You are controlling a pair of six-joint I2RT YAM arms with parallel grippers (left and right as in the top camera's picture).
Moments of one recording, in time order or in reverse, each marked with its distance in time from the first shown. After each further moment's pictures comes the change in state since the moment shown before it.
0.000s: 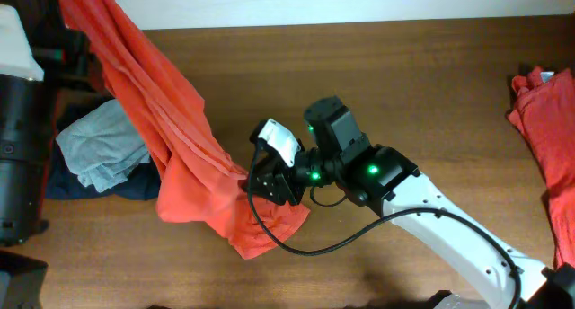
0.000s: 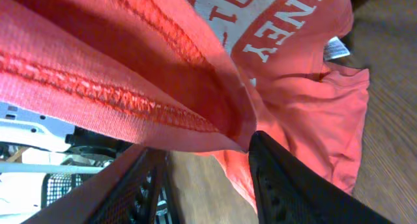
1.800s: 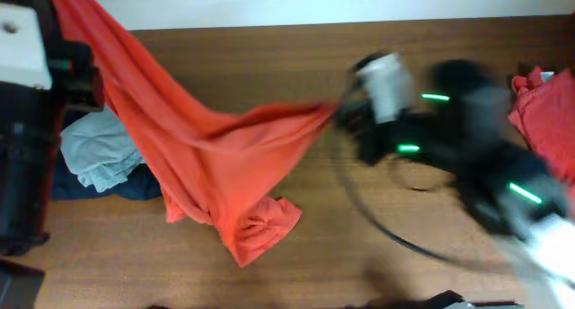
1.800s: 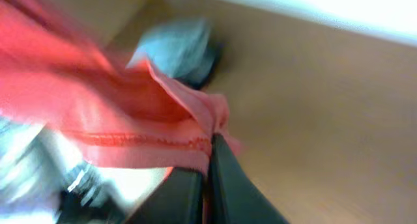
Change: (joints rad) left arm 0.000 0.016 0.048 -0.193 -0.080 0.000; right arm -0.268 -0.267 0.407 -0.431 0.339 0.070
